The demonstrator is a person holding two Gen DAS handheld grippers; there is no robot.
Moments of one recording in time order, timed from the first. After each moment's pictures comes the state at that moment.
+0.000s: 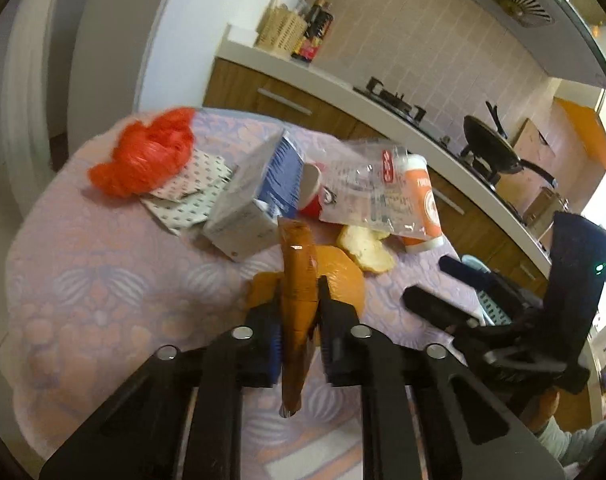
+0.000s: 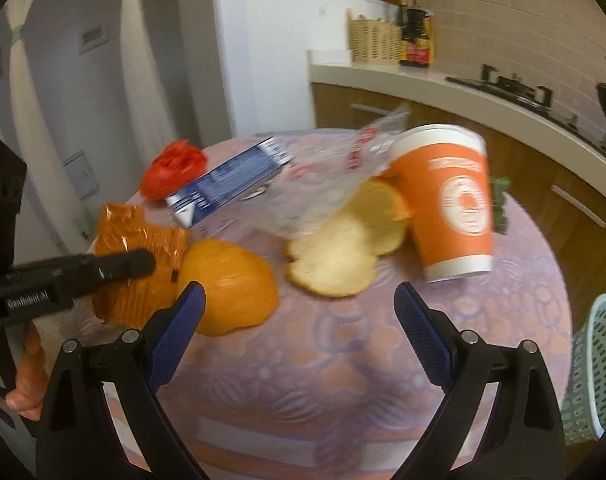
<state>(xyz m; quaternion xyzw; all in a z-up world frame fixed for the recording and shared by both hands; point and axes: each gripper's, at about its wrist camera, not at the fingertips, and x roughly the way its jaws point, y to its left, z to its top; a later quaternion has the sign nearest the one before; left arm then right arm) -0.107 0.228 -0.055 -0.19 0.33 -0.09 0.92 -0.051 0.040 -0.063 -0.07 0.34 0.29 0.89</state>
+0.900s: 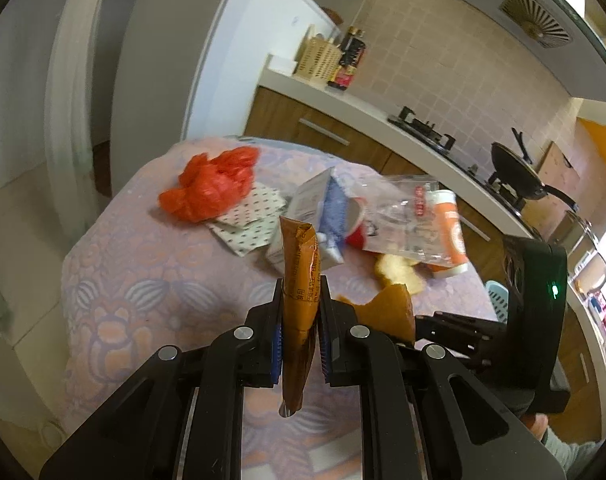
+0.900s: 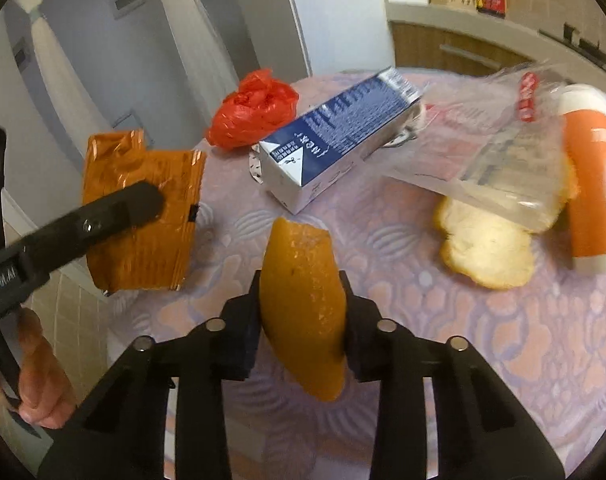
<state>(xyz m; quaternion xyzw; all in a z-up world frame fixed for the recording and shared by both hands) -0.128 0.251 -0.033 -0.19 0.31 -0.03 0.93 -0.052 0.089 -0.088 -0.07 0.41 0.37 0.83</state>
